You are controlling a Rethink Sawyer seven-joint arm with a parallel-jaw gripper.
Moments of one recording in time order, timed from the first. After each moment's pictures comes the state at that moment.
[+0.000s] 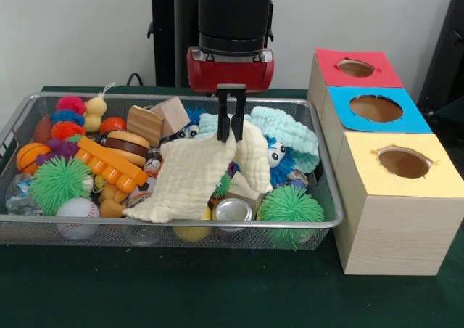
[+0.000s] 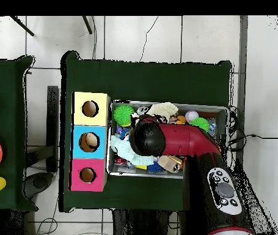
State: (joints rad) arm -0.39 -0.70 0.17 1.68 -0.26 0.40 1.57
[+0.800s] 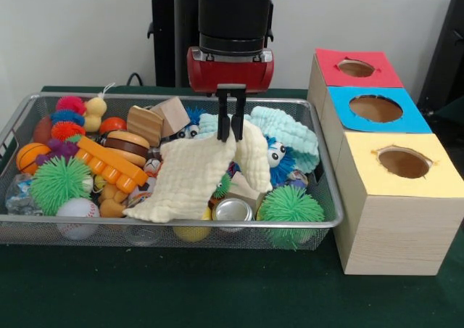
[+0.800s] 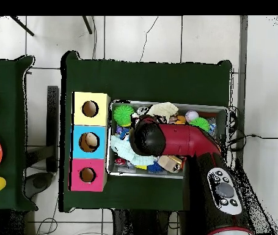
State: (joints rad) arm -0.39 -0.70 0.17 1.68 -0.26 0.40 1.57
